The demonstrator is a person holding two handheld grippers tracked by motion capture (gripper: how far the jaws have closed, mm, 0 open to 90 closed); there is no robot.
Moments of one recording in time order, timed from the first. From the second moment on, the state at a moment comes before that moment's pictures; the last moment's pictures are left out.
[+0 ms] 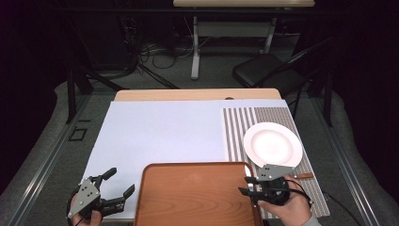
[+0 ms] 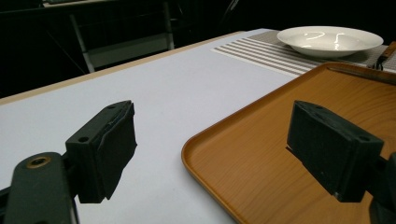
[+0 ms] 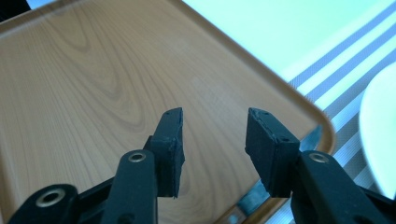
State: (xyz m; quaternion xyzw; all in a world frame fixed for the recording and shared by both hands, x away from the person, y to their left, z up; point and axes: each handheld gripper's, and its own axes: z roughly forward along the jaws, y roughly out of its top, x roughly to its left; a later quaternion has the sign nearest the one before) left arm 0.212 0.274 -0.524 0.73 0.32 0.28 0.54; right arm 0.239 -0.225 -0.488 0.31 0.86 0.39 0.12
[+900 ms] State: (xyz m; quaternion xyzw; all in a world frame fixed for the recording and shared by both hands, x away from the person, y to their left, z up) left arm 0.213 0.273 -0.524 0.73 0.32 0.28 0.54; right arm 0.249 -0.300 -0.503 0.39 0.83 0.37 0.16
